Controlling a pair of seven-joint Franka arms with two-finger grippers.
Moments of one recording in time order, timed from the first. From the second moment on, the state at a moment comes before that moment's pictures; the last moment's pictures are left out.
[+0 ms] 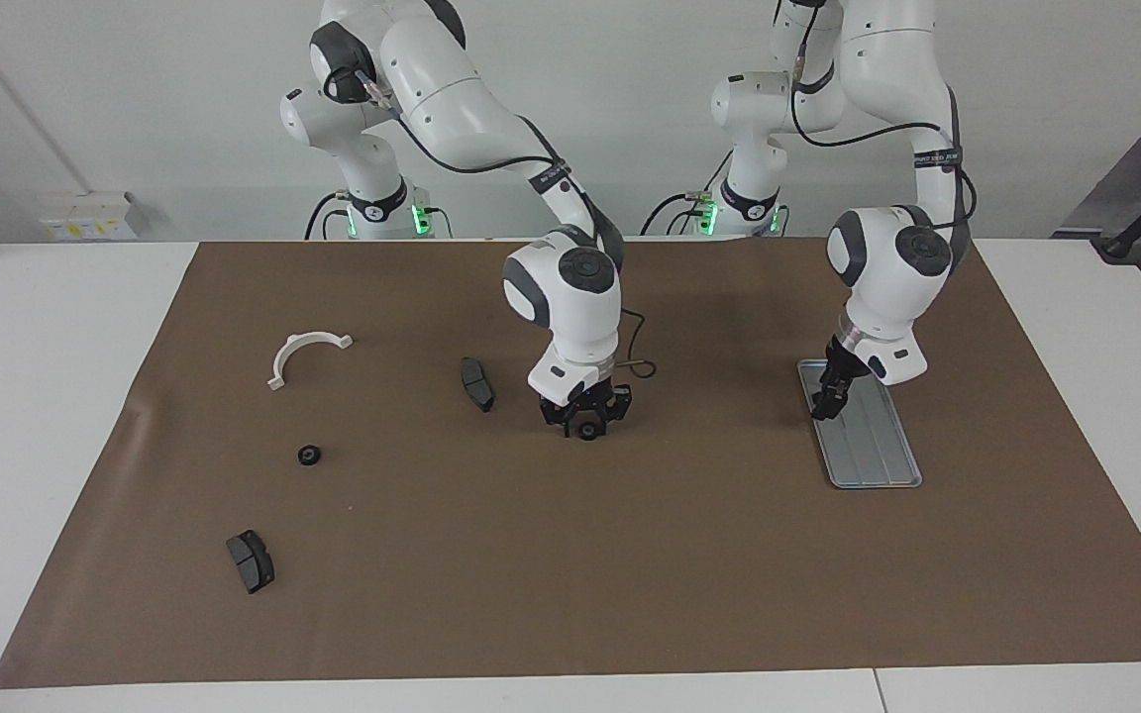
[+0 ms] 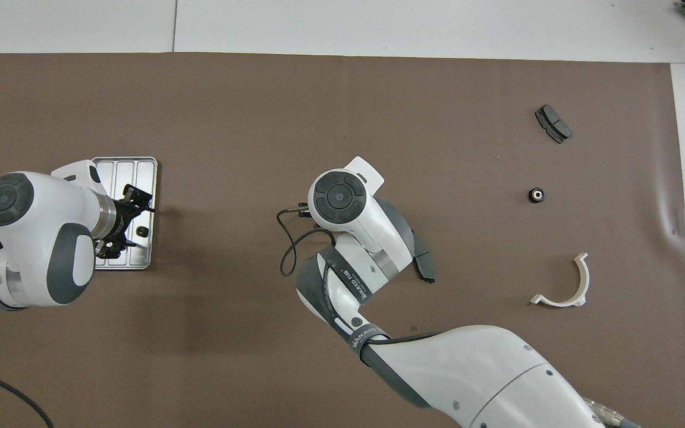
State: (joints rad) left arm -0.10 0.14 0.04 -2.25 -0.04 2.42 -1.09; right arm 0.62 0.60 -0.01 -1.60 -0.06 2.31 0.63
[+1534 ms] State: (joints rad) left arm -0.06 0.12 0.03 -2.27 -0.04 2.44 -1.17; right arm 0.56 0.56 -0.01 -1.59 -0.06 2.24 0.60
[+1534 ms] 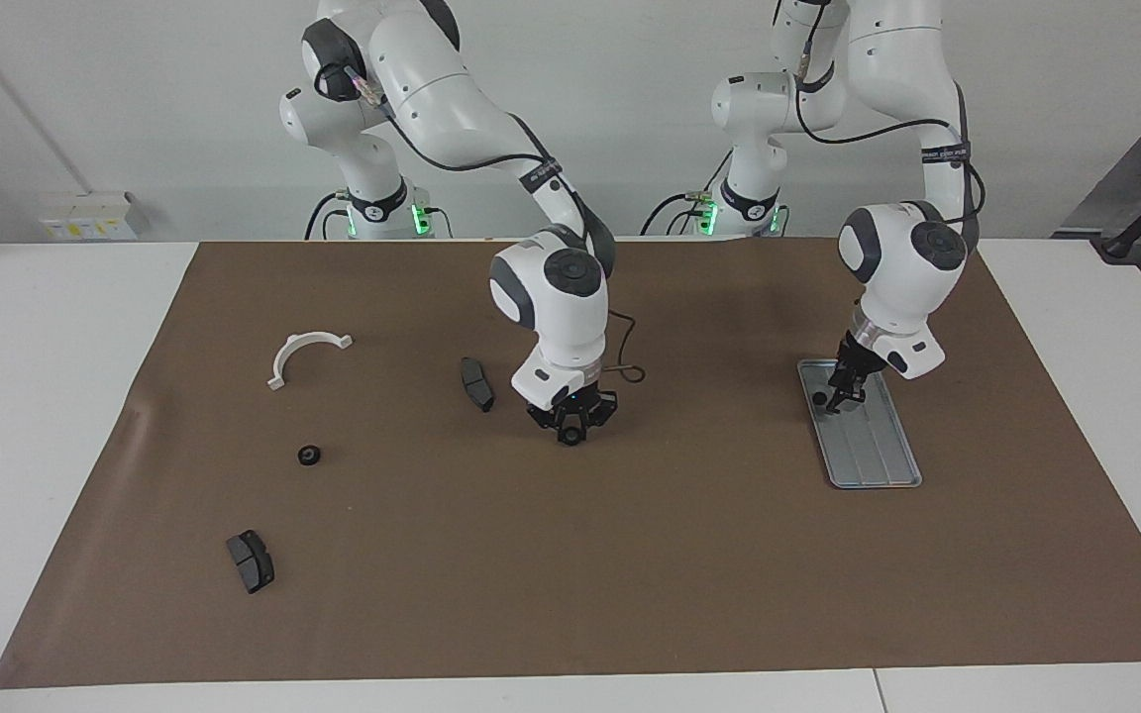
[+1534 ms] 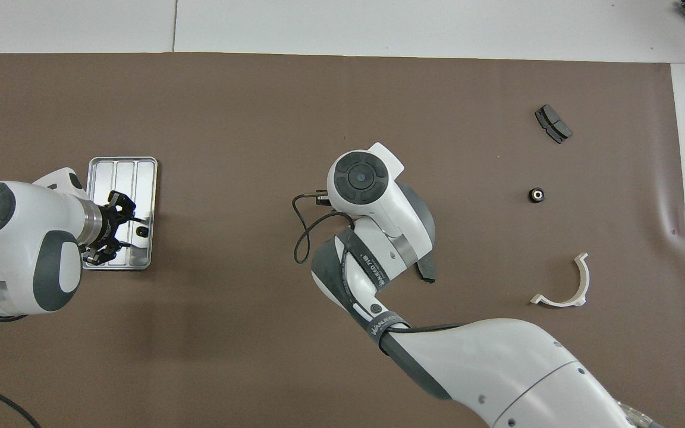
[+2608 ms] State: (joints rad) left arm -0.08 0.12 0.02 -2.29 -0.04 2.47 -1.24; right arm 0.13 0.30 -0.01 -2.03 -0.04 2.30 0.00
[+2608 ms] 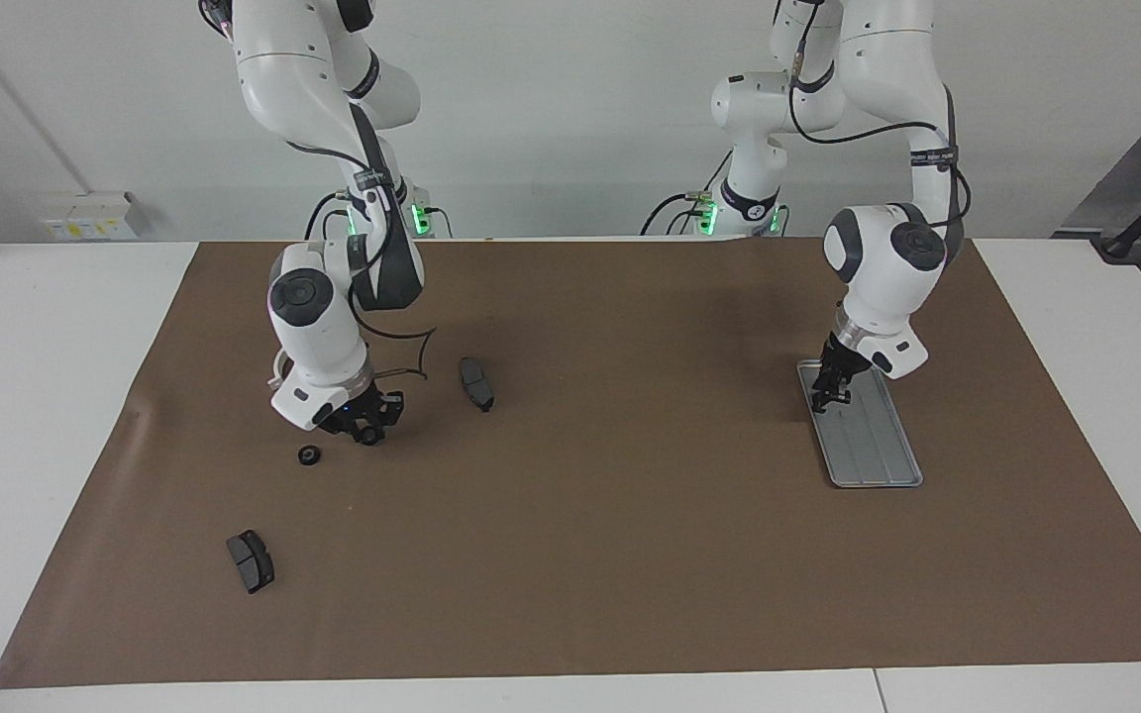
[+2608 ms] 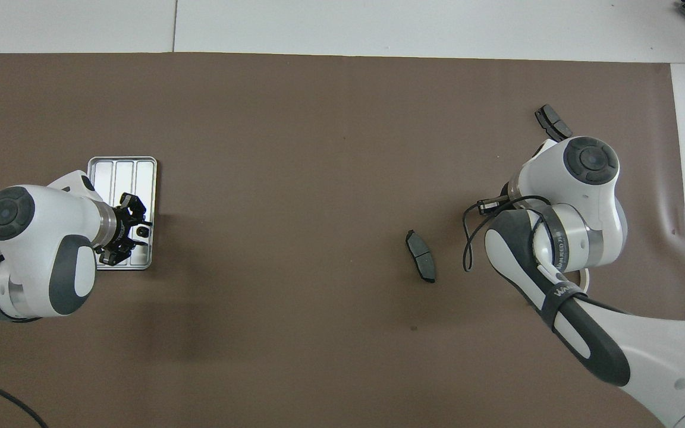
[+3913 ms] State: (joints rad) left arm -0.18 0.17 0.02 -2.02 -0.03 2.38 -1.24; right arm 0.12 0.21 -0.02 -1.92 -0.04 2.25 0.08
